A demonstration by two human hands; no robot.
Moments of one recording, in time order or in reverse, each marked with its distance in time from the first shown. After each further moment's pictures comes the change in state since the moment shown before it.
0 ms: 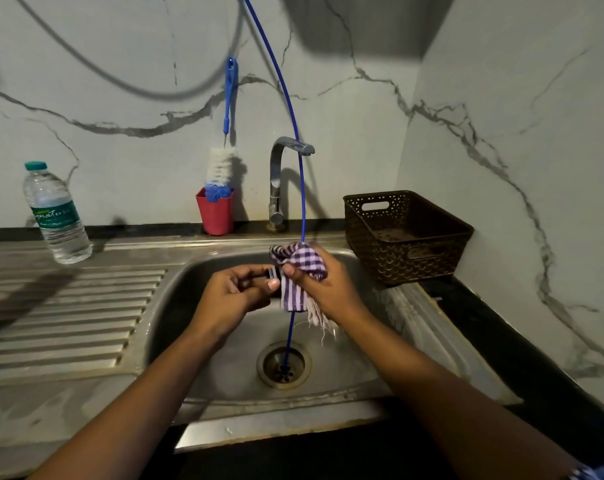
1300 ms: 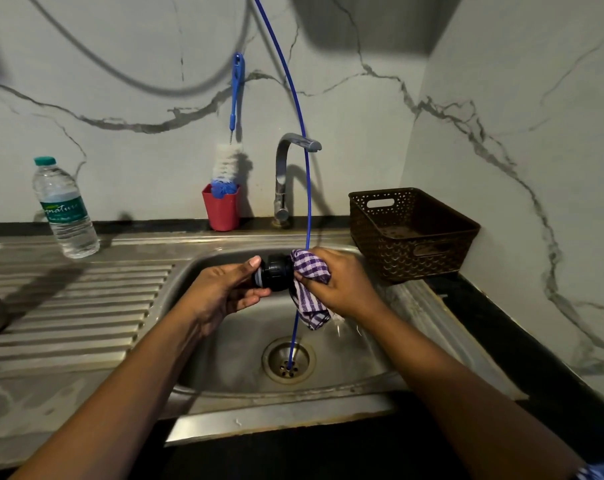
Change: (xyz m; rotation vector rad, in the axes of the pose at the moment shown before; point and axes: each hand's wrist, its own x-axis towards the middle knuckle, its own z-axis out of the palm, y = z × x) left_hand 0.000 0.020 -0.018 -0.243 0.058 -0.324; right_hand 0.001 -0.001 -0.016 -0.583 -0.033 -0.302
